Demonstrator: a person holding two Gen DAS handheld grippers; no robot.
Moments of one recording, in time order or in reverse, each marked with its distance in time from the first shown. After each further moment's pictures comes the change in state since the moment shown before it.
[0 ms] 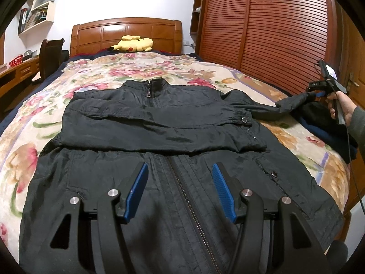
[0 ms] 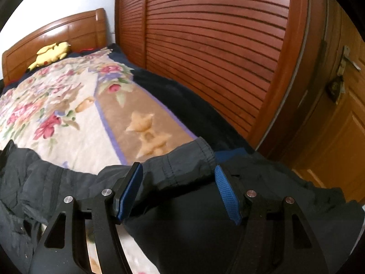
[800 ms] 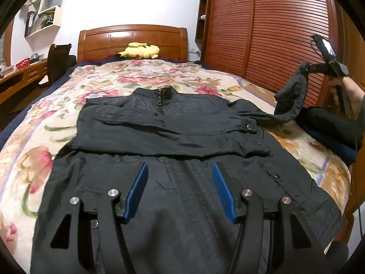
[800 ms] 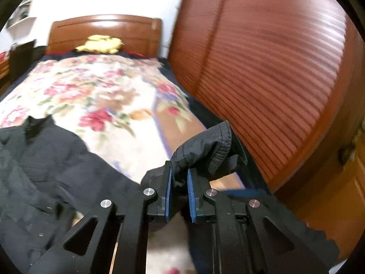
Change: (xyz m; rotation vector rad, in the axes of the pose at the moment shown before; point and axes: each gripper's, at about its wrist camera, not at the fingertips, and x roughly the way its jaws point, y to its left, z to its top) left arm -0.029 0.018 -0.001 -0.010 -0.052 0.036; right arm -0.110 0.122 0.000 -0.358 -0.198 0.128
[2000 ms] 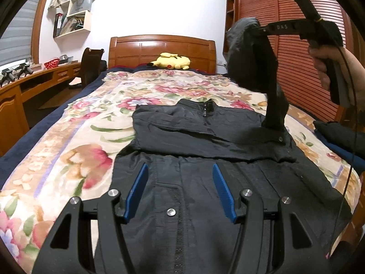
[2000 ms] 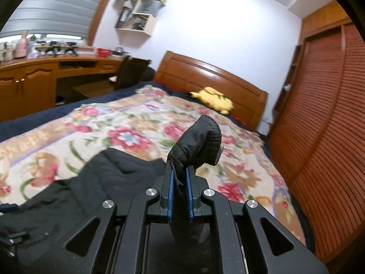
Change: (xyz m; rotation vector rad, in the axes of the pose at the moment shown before) left arm -0.063 0.074 -0.012 -0.059 -0.071 0.149; right arm -0.139 0.314 0.046 -0.363 -0.340 0.444
